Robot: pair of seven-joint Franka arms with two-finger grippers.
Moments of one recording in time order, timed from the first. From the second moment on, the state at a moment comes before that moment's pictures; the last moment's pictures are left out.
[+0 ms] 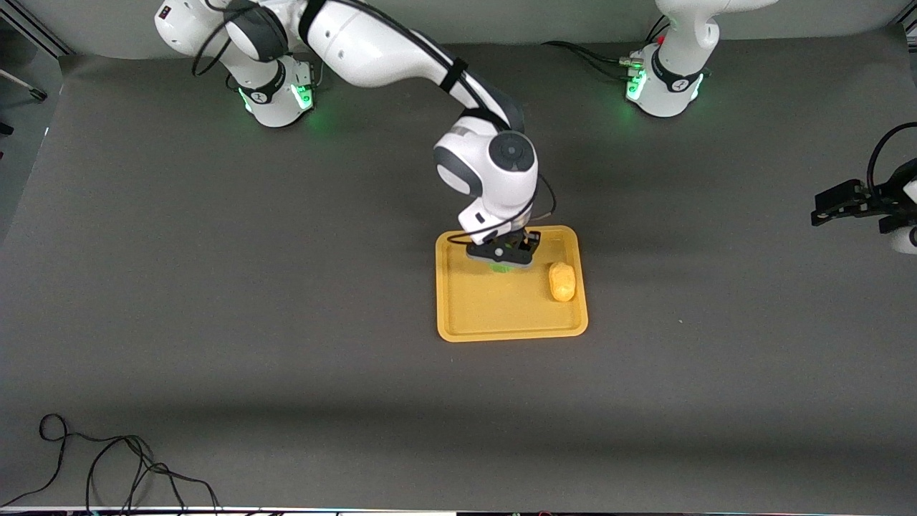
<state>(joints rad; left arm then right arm) 0.07 0.09 -0.02 -1.54 0.01 1.56 0.20 0.95 0.94 -0.09 -1.15 -0.01 2.13 1.13</state>
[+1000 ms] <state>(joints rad) 0.00 0.08 0.05 -1.53 0.01 1.48 0.23 0.93 1.02 -0.12 -1.08 -0.02 2.24 1.14</state>
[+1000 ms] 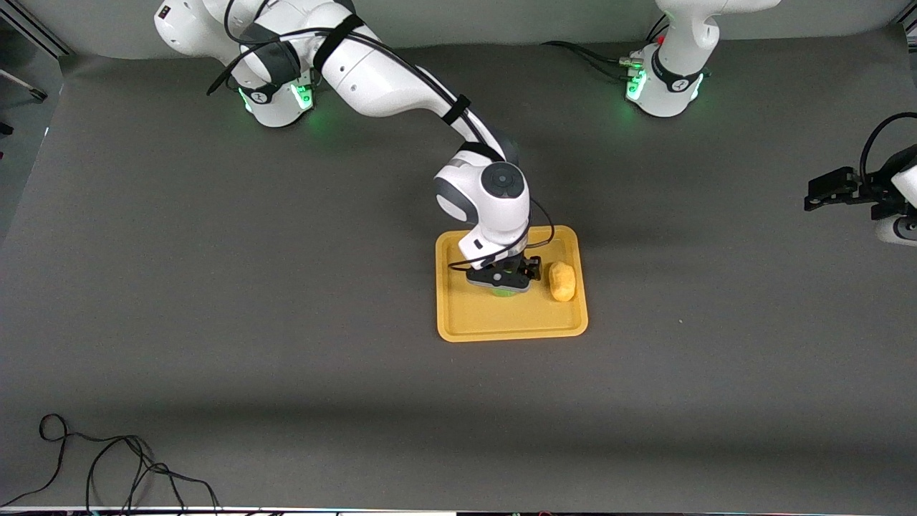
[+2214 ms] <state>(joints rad) 0.02 0.10 0.02 -1.53 -0.02 1.62 0.11 0.54 0.24 -0.17 -1.35 -0.02 1.54 0.53</state>
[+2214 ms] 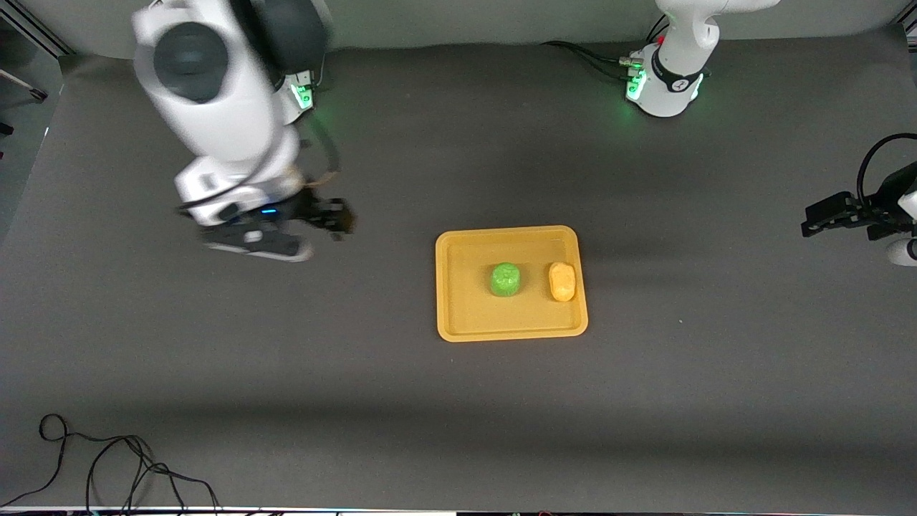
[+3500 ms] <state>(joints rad) 0.02 0.11 0.02 -1.53 0.02 1.62 0.10 -0.02 0.05 -0.03 -1.58 -0.02 1.61 0.00</state>
